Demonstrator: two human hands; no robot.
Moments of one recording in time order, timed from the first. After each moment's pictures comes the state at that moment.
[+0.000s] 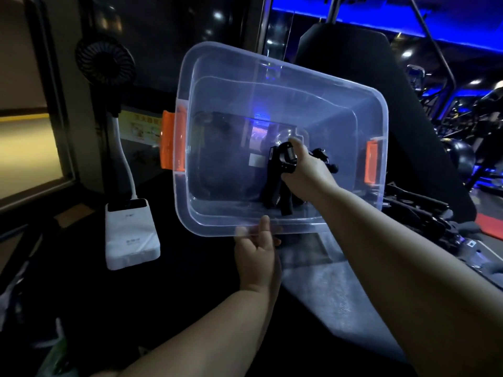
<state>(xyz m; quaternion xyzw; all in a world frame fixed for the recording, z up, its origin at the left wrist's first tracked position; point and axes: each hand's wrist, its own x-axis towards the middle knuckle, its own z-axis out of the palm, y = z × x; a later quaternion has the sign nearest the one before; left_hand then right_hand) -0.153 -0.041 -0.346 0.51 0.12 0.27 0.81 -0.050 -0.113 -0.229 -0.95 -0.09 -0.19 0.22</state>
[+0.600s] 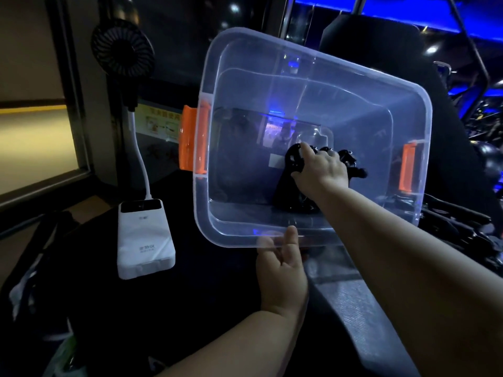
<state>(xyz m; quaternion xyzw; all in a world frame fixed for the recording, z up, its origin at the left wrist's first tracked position) -0.157 -0.041 -0.344 0.51 0.08 0.25 0.82 0.004 -0.091 -0.245 -0.96 -0.05 -0.26 -0.02</state>
